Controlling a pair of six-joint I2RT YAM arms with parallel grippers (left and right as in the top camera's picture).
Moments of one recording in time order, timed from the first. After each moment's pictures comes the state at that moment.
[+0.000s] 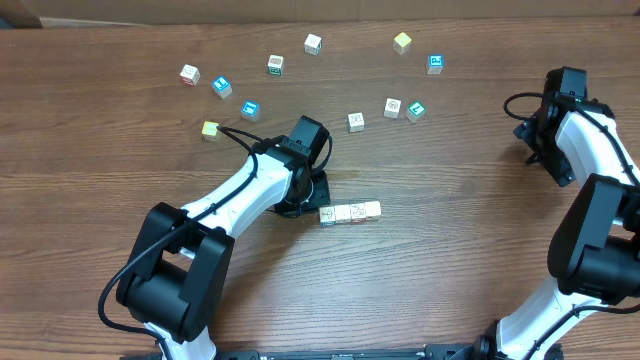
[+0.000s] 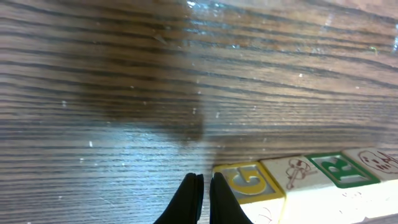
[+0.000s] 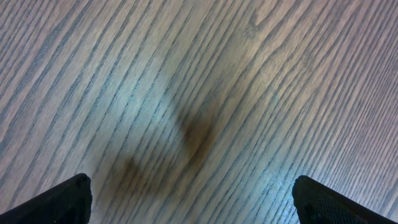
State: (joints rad) left arm -0.51 1.87 1.21 -0.74 0.15 -0.66; right arm -0.27 1.96 1.40 -0.76 0.38 0.74
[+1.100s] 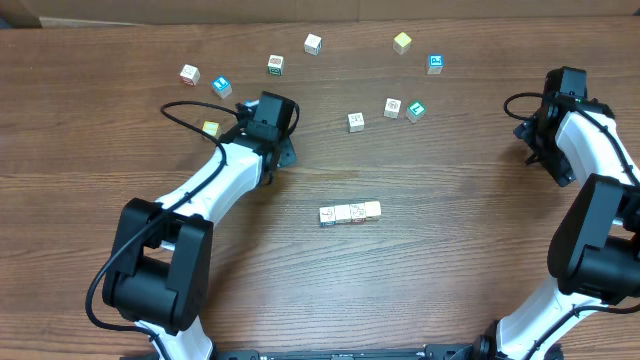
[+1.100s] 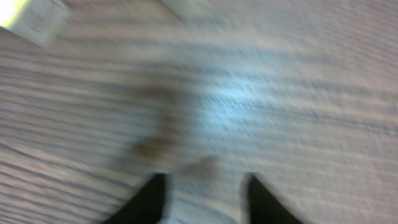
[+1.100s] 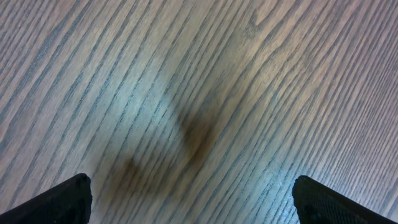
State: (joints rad) left arm -0.35 1.87 1.20 -0.45 -0.23 -0.65; right arm -0.27 1.96 1.40 -0.76 0.38 0.74
